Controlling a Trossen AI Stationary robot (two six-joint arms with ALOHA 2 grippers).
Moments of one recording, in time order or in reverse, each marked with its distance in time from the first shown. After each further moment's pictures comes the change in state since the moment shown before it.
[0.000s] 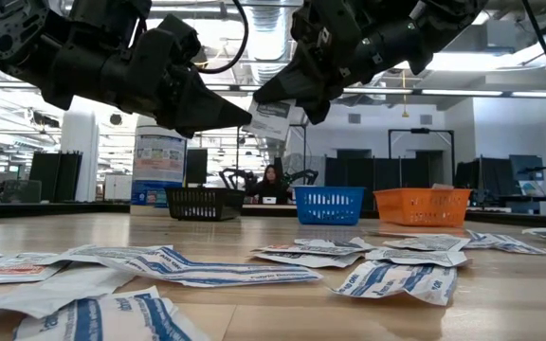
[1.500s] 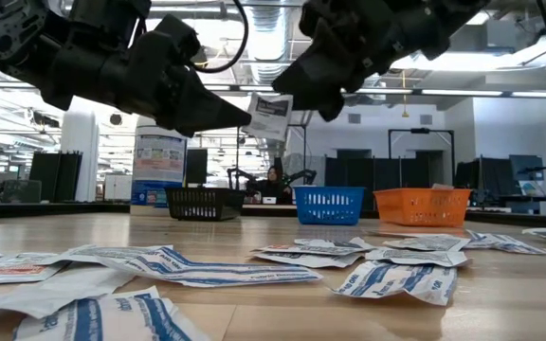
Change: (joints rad) left arm 0.000 0.000 -0.002 0.000 0.002 0.026; right arm 0.049 -0.054 0.000 -0.149 -0.024 0.010
